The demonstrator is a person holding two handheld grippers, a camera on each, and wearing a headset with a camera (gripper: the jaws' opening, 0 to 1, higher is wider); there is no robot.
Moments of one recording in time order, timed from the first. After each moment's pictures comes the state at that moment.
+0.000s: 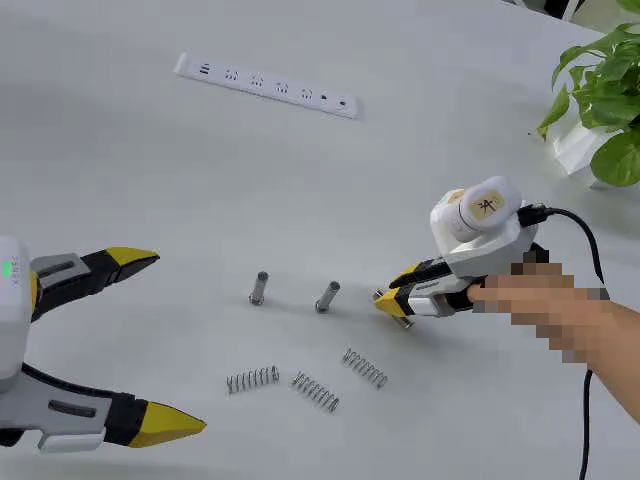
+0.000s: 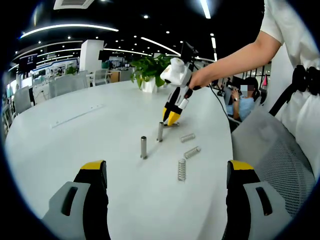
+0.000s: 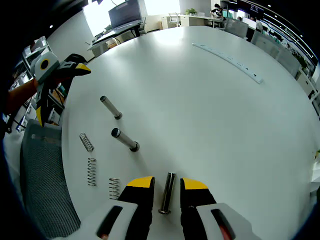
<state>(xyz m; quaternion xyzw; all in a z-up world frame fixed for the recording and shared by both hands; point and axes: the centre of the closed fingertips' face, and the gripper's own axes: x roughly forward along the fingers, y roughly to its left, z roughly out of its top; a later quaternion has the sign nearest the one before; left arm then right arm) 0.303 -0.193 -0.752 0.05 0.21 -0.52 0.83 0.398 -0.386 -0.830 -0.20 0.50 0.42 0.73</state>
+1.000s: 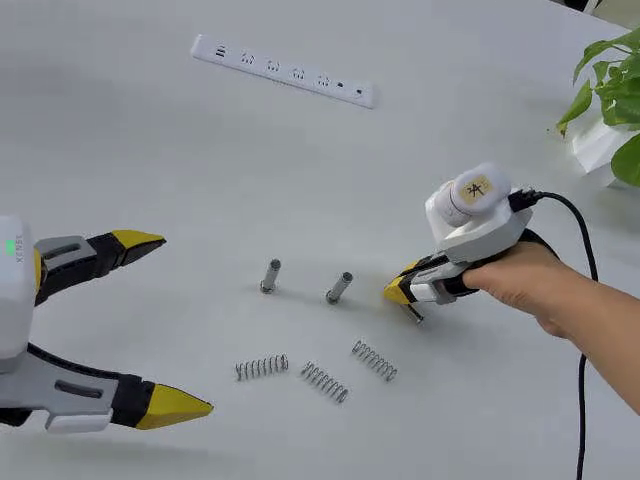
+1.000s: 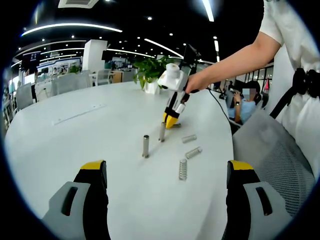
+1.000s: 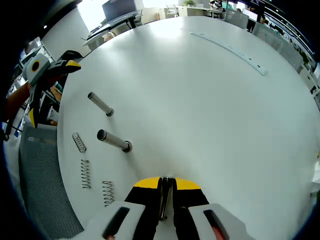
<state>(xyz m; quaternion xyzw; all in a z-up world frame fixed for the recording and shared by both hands) 0.303 -0.191 -0.752 0.03 0.21 -0.51 0.84 0.397 -0.383 -0.843 -0.21 0.53 0.41 0.71</state>
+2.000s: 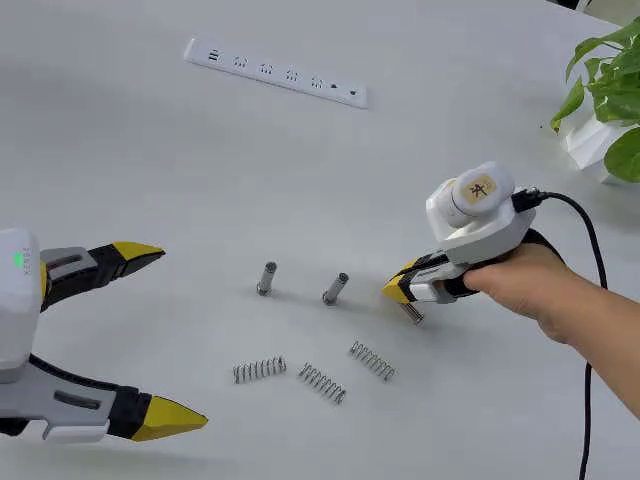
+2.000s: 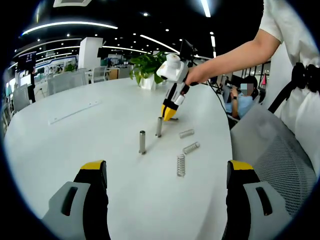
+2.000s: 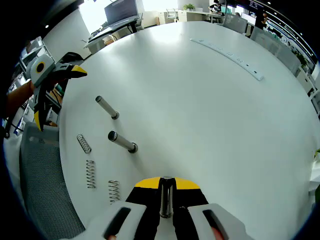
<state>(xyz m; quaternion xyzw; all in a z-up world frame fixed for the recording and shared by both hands) 0.300 -0.194 -0.760 0.05 0.22 -0.52 0.82 0.396 -0.386 -0.832 -0.21 0.52 0.41 0.72</state>
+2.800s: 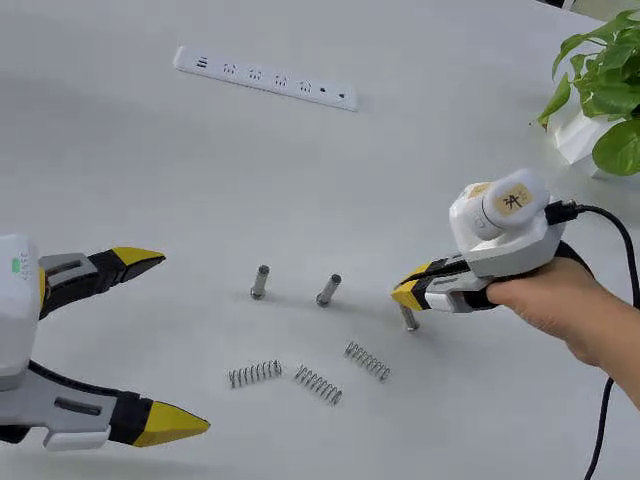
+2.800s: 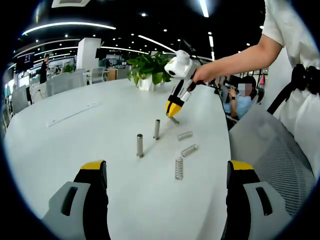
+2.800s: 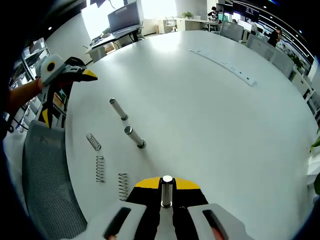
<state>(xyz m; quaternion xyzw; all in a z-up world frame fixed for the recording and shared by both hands) 0.298 -0.197 -0.756 0.05 0.21 -0.53 0.82 0.379 -0.392 -0.805 -0.20 0.49 0.41 0.74</state>
